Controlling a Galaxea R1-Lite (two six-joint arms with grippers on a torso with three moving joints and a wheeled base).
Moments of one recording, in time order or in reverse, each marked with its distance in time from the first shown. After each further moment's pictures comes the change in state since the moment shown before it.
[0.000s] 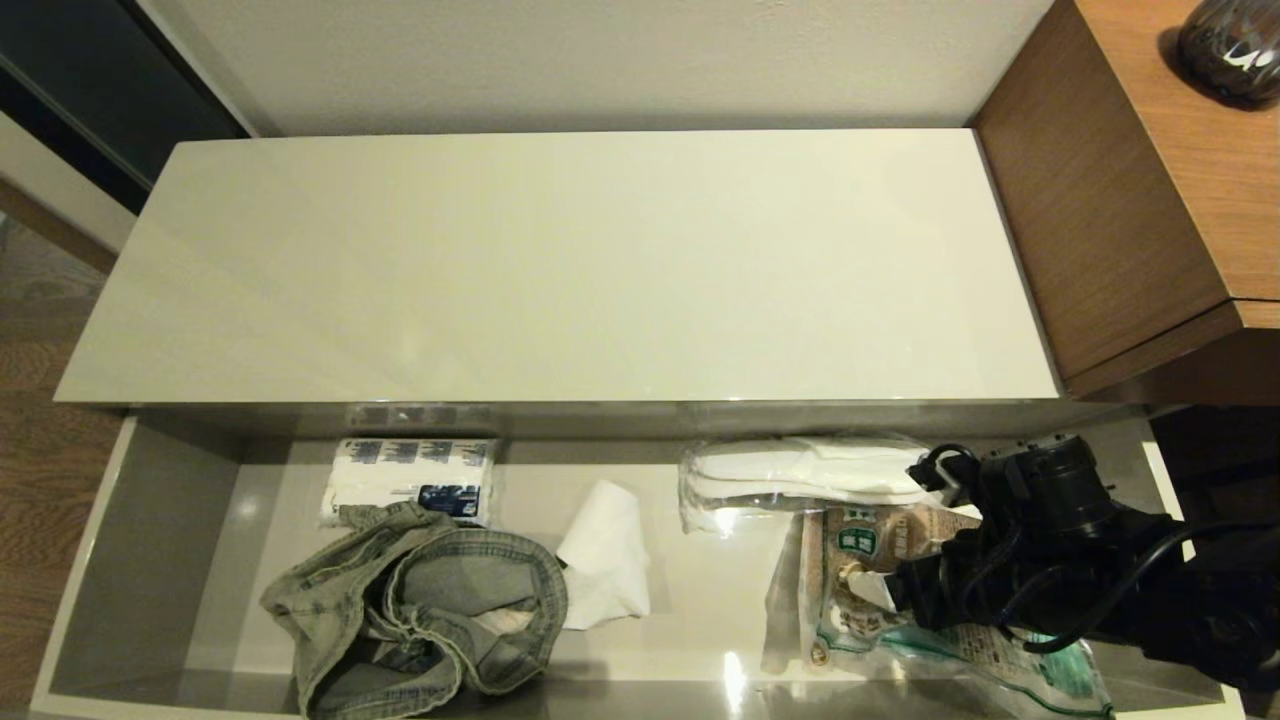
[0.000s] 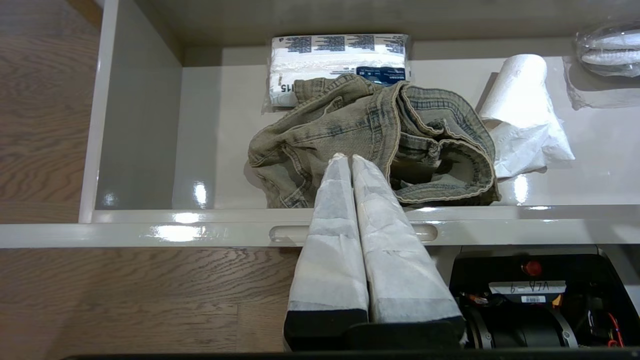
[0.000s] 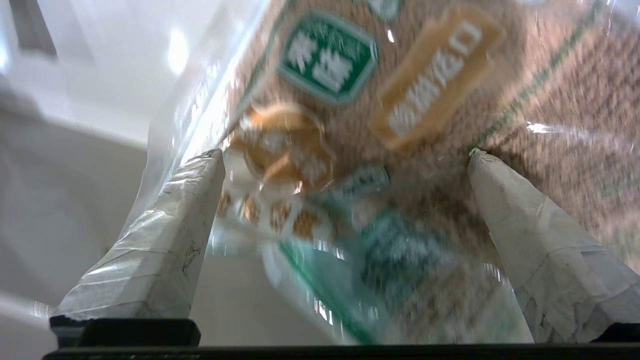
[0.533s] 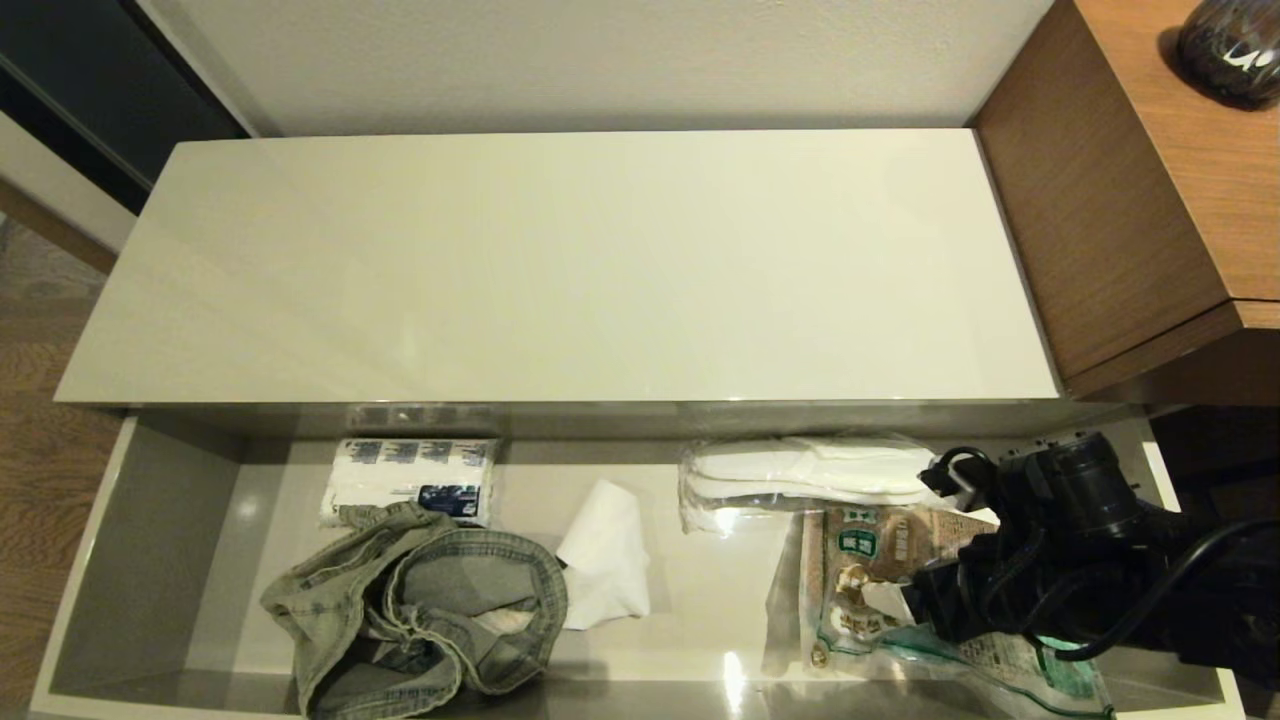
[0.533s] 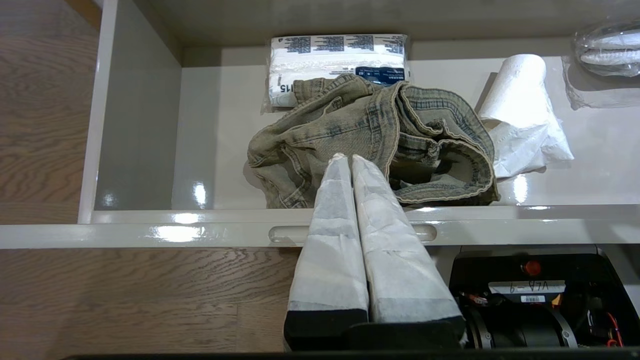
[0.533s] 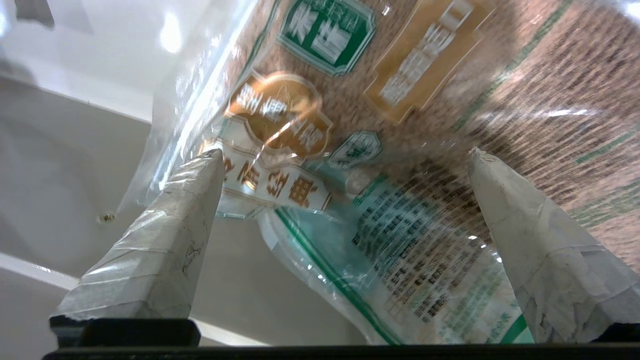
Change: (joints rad) left arm 0.000 0.000 0.000 0.000 0.001 0.000; right arm -0.004 -0.068 -0.002 0.124 0.003 -0.033
